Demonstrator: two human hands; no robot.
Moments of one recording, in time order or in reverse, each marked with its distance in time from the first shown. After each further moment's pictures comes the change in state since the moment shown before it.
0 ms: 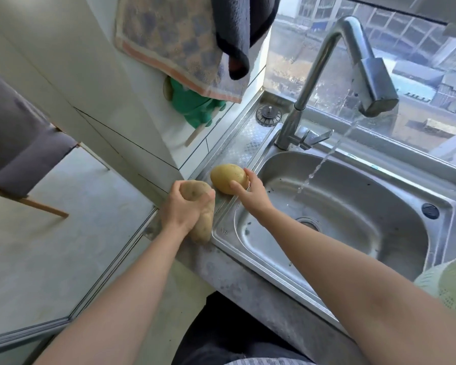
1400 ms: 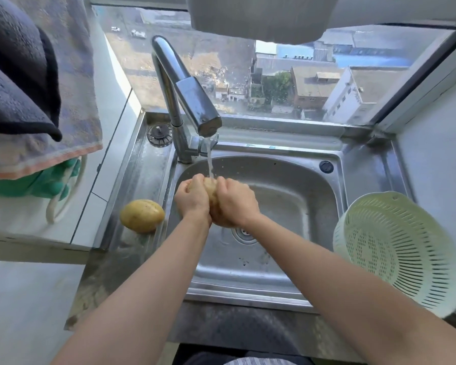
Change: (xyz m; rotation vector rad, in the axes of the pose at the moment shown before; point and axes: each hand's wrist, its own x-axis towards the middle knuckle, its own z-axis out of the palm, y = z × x) left_hand 0.002 0.118 0.195 -0.549 -0.185 -0.250; right_hand -0.036 0.002 -0.129 -0.175 0.339 0.258
